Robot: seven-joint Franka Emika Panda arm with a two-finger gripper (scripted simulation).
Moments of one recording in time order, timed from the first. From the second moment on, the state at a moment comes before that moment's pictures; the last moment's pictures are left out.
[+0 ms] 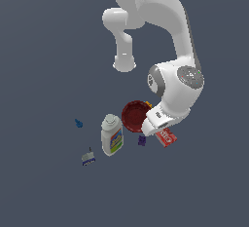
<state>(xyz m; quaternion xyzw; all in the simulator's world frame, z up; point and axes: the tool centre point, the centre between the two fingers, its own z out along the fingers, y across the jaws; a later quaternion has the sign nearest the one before) 0.053 0.161 0.113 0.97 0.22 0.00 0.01</state>
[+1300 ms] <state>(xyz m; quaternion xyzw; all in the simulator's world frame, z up) 0.043 0.200 0.024 0.96 0.27 0.00 0.00</state>
